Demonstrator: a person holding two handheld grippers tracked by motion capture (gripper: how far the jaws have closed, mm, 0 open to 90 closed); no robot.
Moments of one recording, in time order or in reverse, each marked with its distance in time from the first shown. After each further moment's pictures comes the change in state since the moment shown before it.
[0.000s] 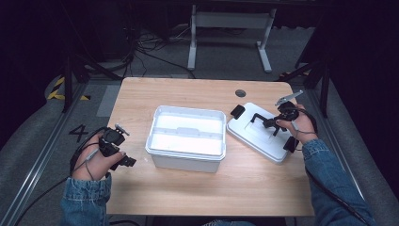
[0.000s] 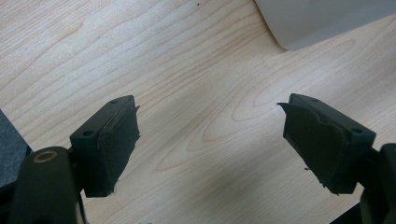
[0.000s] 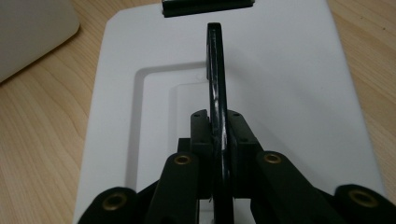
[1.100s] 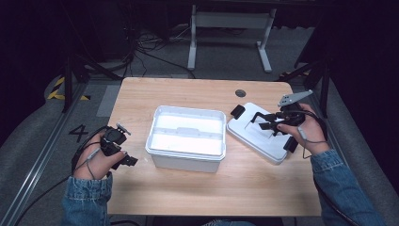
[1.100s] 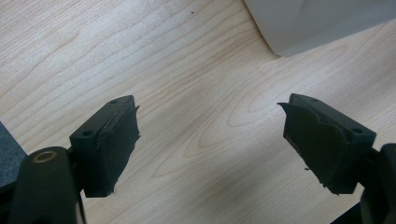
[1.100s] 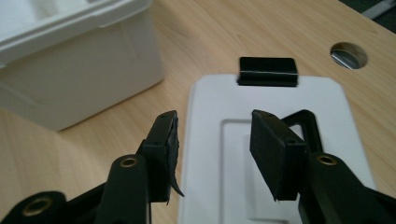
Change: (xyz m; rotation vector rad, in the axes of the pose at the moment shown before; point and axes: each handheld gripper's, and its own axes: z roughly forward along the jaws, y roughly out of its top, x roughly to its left) left arm -0.003 0.004 0.000 -0.014 -0.005 0.008; right arm 0.083 0.024 -0.056 -0.126 -0.032 -0.130
